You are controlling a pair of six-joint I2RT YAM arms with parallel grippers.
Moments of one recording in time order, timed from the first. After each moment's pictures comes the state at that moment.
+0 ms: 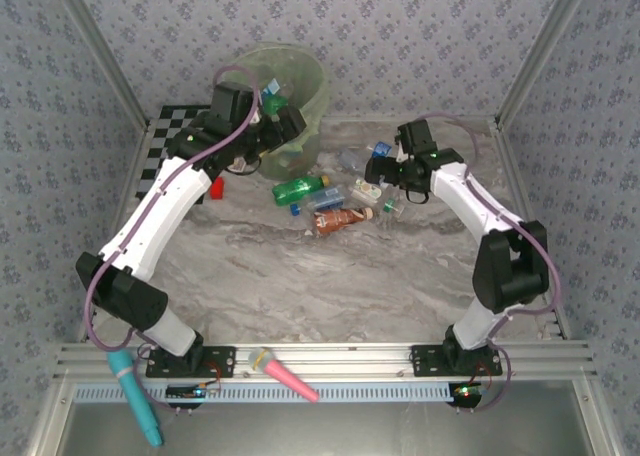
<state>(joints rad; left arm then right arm) -0.49 1.56 1.73 -0.78 0.10 -0.83 0.28 1.69 1.38 -0.67 -0.08 0.37</state>
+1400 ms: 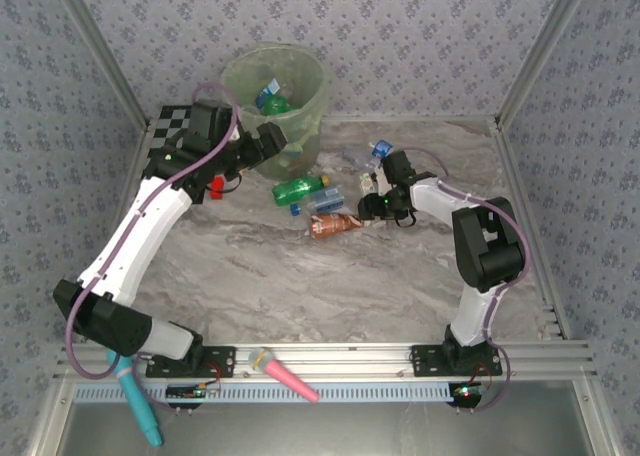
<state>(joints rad) -0.43 1.41 1.57 -0.80 0.11 -0.80 0.33 1.83 1.18 -0.50 -0.20 0.20</state>
